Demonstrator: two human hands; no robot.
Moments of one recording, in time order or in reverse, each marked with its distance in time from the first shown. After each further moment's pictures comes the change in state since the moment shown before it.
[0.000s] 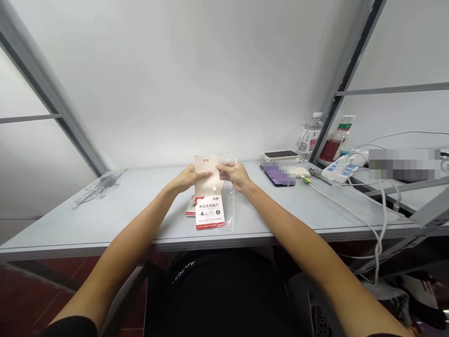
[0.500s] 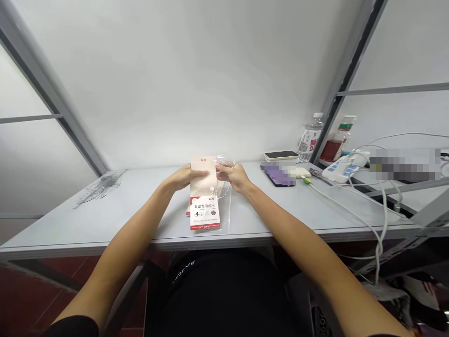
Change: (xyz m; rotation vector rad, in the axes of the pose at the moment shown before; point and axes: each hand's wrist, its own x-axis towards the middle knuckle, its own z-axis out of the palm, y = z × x) left_hand -0.001 0.005 -0.011 -0.091 -0.064 -0.104; right_hand 0.000 0.002 0.002 0.016 -0.029 -0.001
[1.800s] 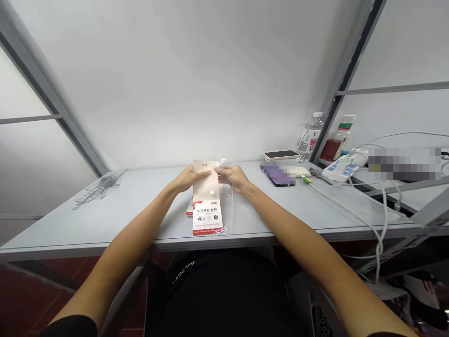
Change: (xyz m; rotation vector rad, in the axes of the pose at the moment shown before) left_hand 0.008 -0.016 0.005 0.119 0.096 0.073; right_hand -0.003 0.003 0.001 -0.036 -0.070 0.048
